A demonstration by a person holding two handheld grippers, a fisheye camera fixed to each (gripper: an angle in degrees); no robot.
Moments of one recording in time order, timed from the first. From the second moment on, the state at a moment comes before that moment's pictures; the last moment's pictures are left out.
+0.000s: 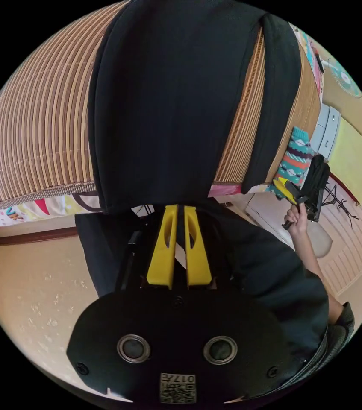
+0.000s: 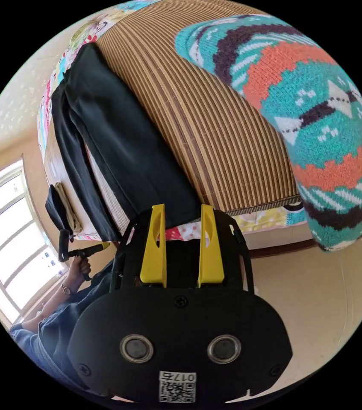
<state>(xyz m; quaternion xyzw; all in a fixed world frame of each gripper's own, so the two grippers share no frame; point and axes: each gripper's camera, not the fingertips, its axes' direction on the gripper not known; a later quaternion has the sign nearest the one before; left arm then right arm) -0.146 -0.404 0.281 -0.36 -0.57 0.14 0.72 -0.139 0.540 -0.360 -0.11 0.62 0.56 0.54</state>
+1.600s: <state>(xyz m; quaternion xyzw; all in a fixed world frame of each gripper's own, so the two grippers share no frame) -0.137 -0.361 0.252 -0.30 -0.32 0.22 0.87 0.197 0.271 -0.194 -0.13 0.82 0.18 0.53</state>
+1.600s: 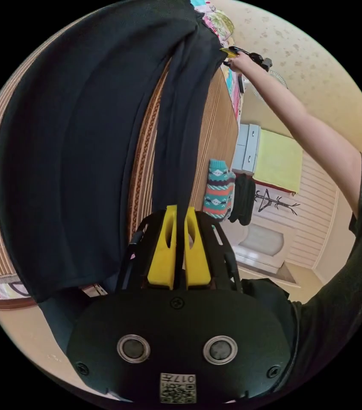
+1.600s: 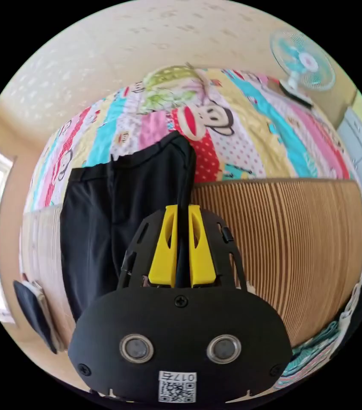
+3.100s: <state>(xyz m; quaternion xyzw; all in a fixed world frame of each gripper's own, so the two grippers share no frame) -0.117 -0.414 0.136 -0.46 -0.37 0.36 0.72 0.020 0.688 -0.029 -0.20 0.61 0.49 0.59</state>
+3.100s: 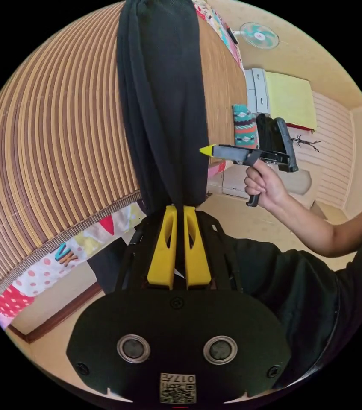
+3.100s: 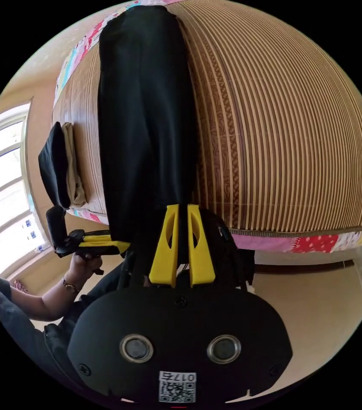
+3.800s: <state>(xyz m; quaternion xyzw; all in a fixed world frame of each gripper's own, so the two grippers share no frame) -0.047 -0.612 0.182 -0.29 -0.33 0.34 0.83 0.078 0.629 -0.232 -0.02 0.43 0.45 0.78</state>
